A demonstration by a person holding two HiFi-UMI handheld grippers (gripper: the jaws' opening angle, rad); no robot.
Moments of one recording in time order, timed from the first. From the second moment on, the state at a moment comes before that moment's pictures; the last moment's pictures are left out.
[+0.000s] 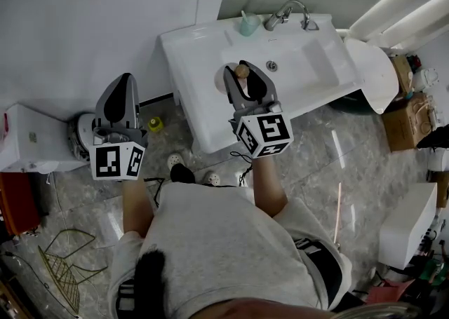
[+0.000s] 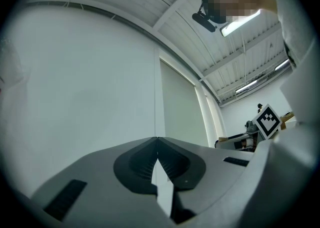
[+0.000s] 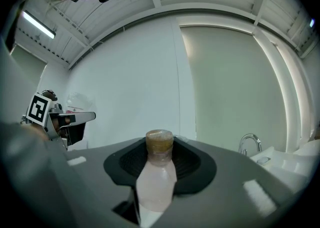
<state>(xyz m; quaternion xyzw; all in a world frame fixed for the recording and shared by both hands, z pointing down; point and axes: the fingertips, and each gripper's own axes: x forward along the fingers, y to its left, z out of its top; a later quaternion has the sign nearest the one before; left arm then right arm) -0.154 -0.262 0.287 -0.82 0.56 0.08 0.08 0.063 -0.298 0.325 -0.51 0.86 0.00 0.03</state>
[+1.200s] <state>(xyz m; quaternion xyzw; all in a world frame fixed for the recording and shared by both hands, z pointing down) -0.083 -0.218 0.281 -0.82 0.56 0.08 0.08 0.147 -0.238 0.302 -0.53 0.84 0.03 0.06</state>
